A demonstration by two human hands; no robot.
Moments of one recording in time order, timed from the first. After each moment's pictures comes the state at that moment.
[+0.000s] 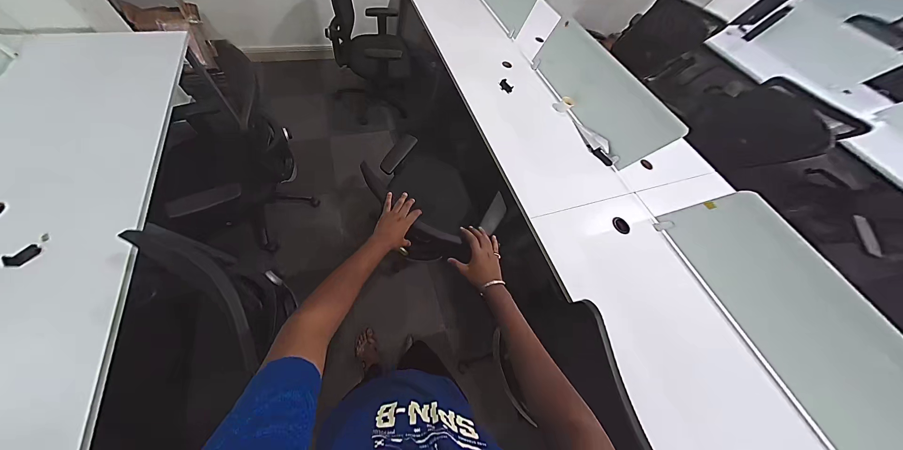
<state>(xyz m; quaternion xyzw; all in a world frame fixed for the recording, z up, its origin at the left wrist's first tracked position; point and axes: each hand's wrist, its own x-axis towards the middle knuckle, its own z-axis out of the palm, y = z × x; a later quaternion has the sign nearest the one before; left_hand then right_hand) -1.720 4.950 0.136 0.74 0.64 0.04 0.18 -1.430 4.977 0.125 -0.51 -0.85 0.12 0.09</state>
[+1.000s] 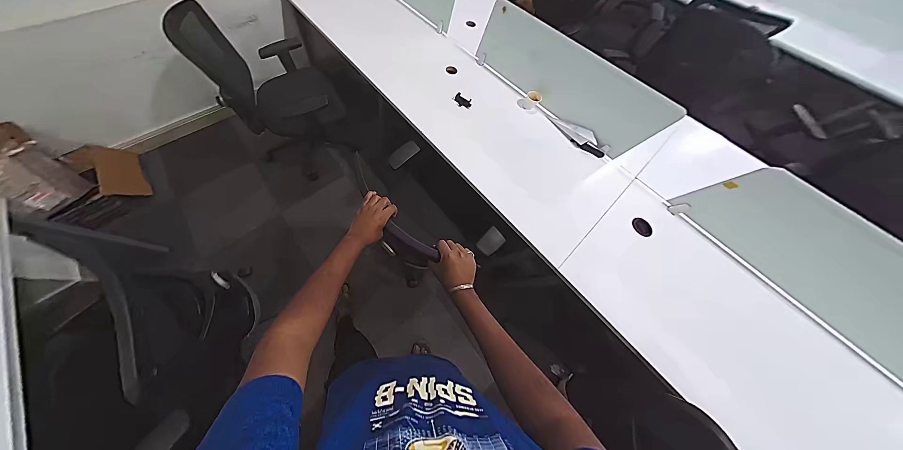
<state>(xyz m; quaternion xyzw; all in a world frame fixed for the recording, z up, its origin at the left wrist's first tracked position) -1.904 5.377 0.116 0.87 0.48 0.06 0.12 -1.658 5.273 0.125 -0.69 -0.71 0.11 0.00</state>
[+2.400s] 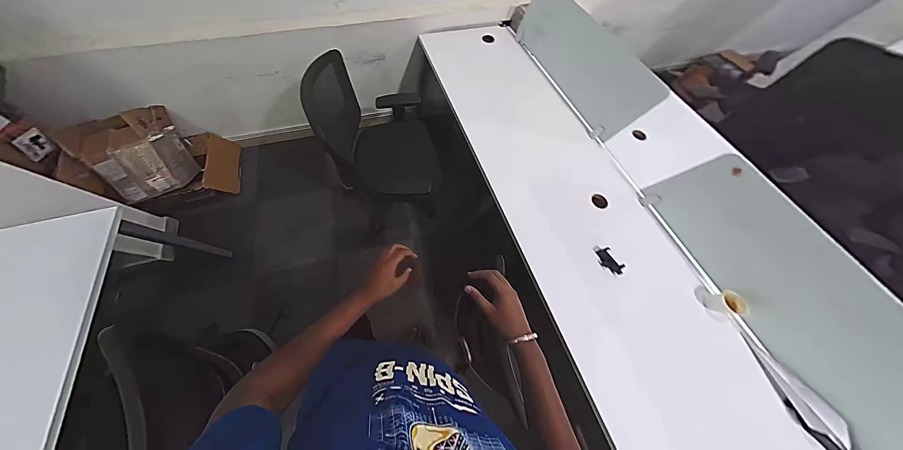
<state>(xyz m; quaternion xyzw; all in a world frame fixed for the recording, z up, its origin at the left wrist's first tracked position) -2.189 5.645 0.119 0.63 0.62 0.34 0.33 -1.885 5.713 0.172 -0.47 -0.79 0.35 0.17</state>
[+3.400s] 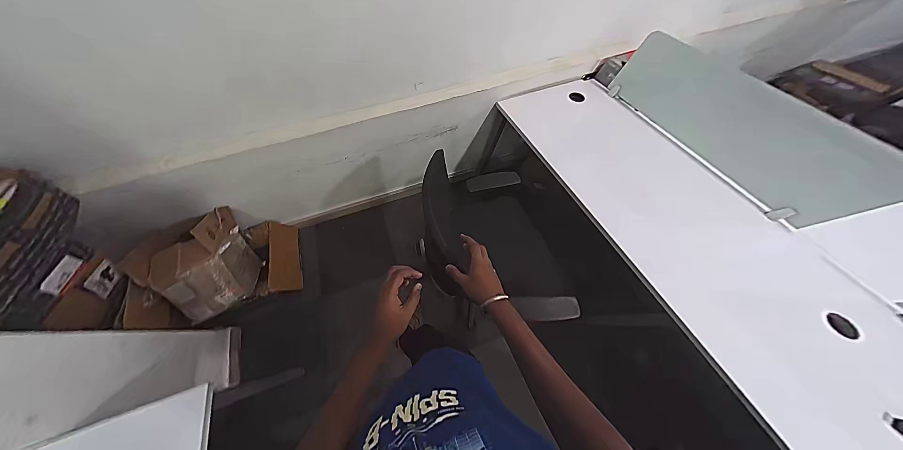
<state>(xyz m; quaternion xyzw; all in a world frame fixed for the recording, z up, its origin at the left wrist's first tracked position) -2.704 5.804 0.189 0.54 0.60 0.54 0.23 -2.518 5.950 0.180 -0.54 -0.74 0.38 0.12</state>
